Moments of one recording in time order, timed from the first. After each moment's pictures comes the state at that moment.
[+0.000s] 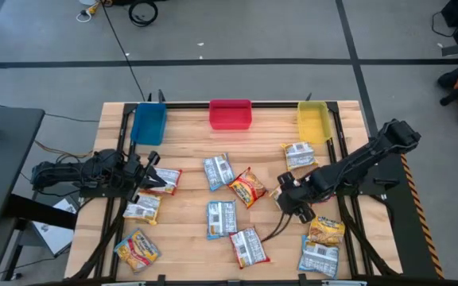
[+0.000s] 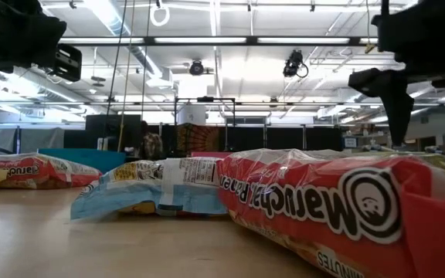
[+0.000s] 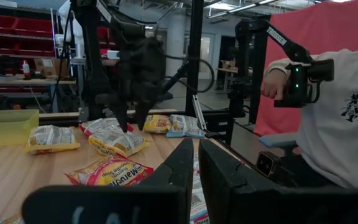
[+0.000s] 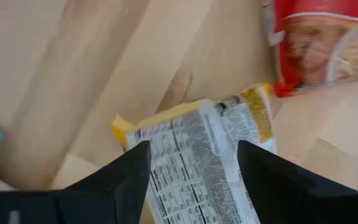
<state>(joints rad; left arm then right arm) 0.02 0.01 0.01 0.14 0.35 -0.10 0.44 1.42 0.83 -0.74 0.11 -0.06</state>
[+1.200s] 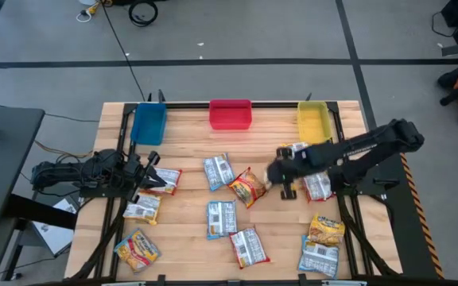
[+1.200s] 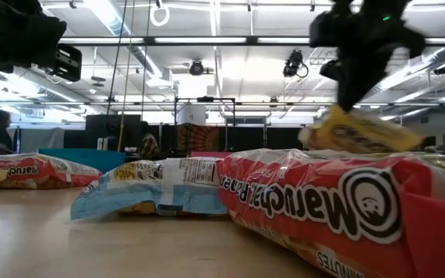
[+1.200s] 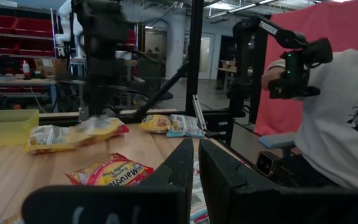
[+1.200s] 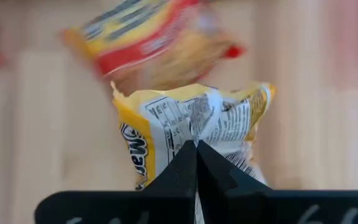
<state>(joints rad) 0.02 0.01 0.01 0.14 0.35 -0.10 0.12 1.36 0.96 -0.78 0.18 0.09</state>
